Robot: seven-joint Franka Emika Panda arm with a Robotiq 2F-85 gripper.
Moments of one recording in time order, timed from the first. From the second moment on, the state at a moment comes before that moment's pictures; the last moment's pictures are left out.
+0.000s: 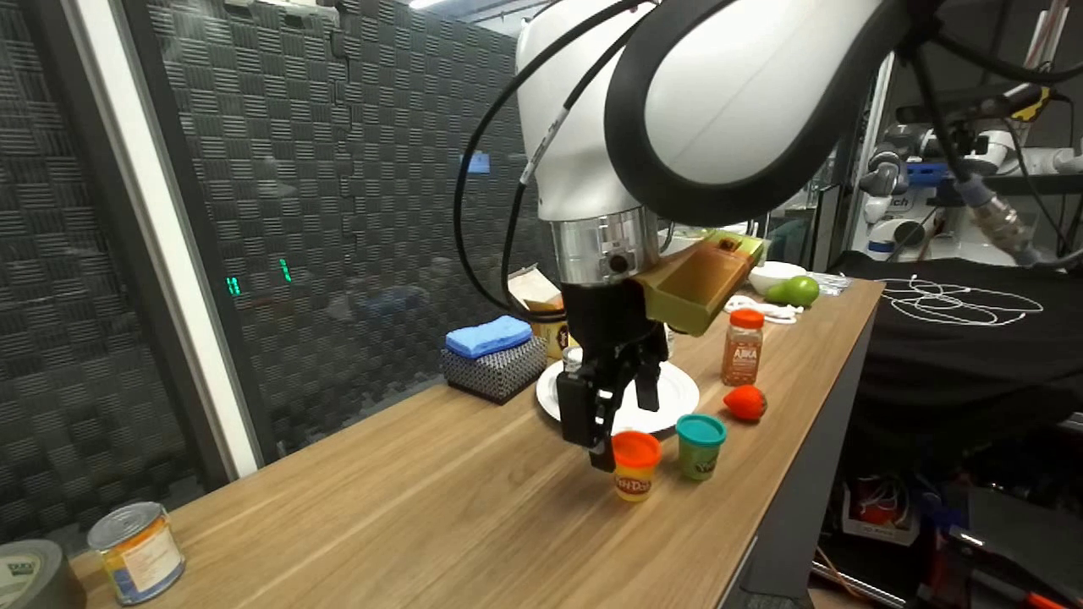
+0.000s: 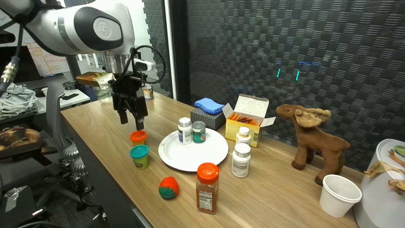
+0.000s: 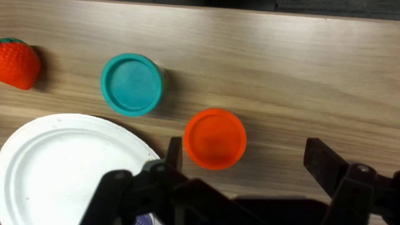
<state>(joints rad) 0.18 0.14 0.12 -2.25 -0.17 2.26 0.30</state>
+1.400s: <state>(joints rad) 0.18 0.17 0.08 -2.25 -0.26 2.31 0.30</state>
